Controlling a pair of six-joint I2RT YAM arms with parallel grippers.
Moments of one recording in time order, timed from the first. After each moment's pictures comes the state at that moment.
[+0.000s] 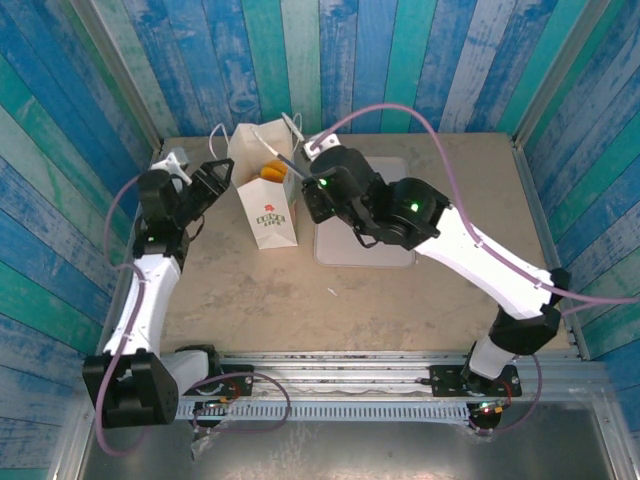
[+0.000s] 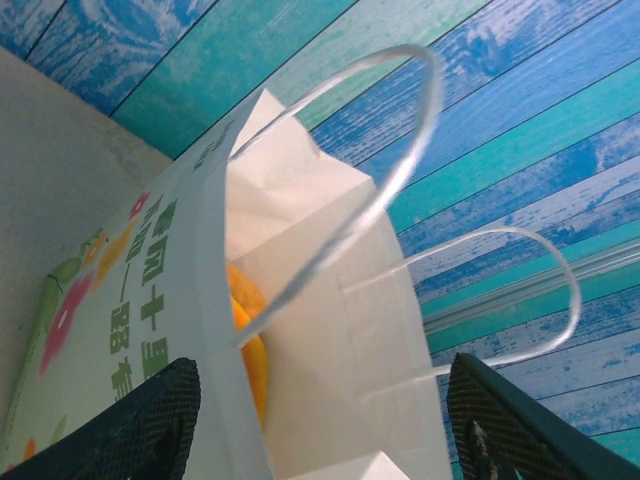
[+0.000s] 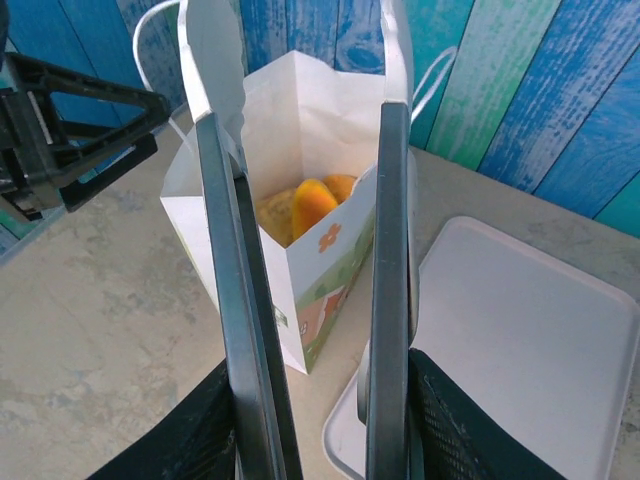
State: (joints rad) left arm 0.07 1.09 0.88 0.01 0.48 -0.81; right arm 1.08 1.65 2.02 -0.95 0.49 0.30
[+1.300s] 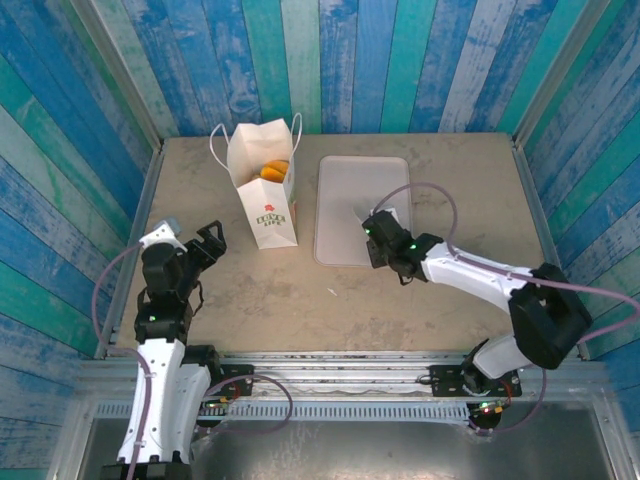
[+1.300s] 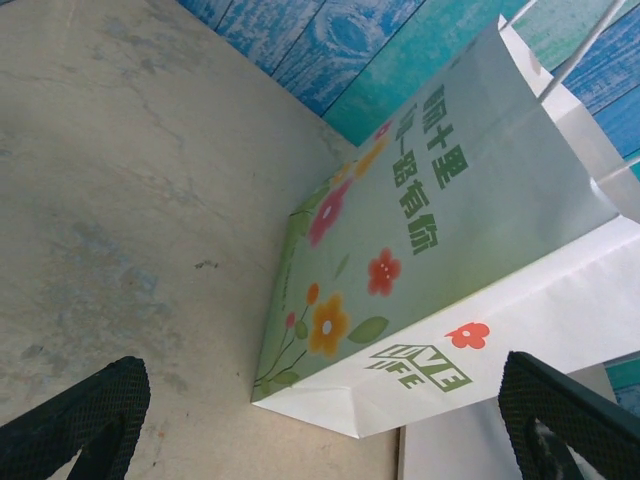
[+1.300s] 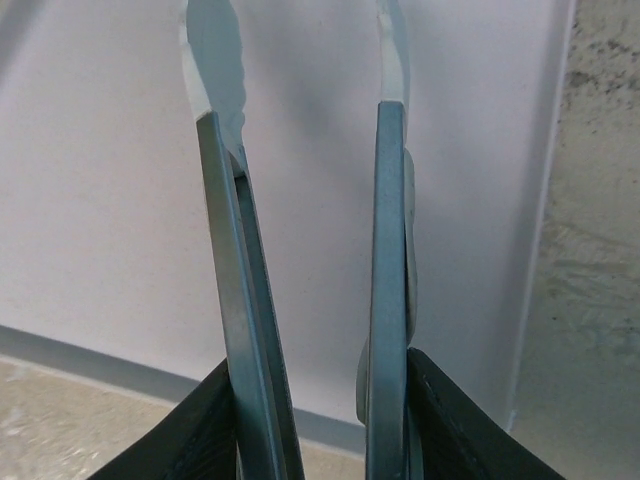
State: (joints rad) left arm 0.07 0.53 0.49 -0.28 0.14 -0.65; right arm 0.73 1.50 0.89 -0.38 0.40 0.37
